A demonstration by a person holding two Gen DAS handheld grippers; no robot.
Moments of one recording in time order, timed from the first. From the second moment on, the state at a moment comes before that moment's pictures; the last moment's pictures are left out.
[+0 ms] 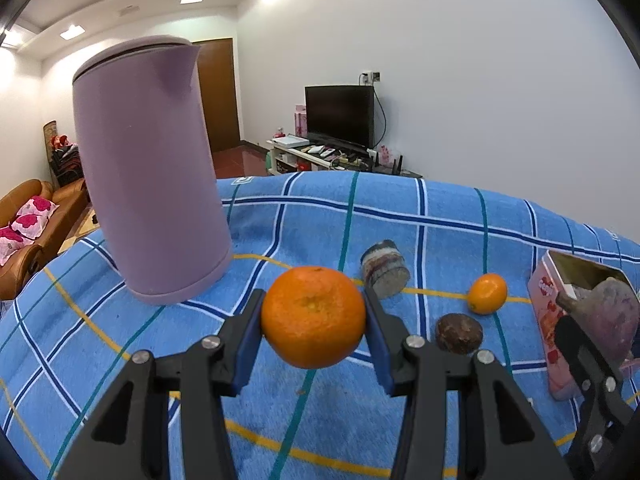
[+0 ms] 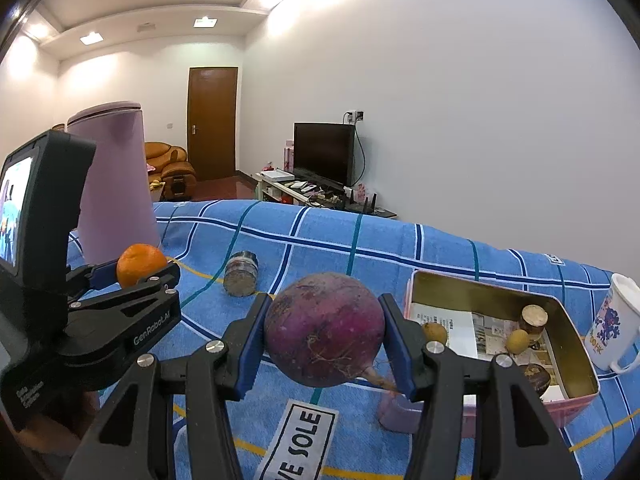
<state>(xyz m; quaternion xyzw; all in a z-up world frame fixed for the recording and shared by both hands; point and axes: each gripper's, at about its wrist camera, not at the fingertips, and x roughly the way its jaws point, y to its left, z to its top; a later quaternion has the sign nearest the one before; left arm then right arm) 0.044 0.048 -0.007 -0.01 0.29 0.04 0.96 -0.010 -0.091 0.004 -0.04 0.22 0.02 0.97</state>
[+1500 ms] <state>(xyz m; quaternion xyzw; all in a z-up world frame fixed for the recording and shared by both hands) 0.010 0.016 -0.007 0.00 0.29 0.03 0.96 -0.028 -0.125 0.004 -0.01 0.24 0.00 0.97</state>
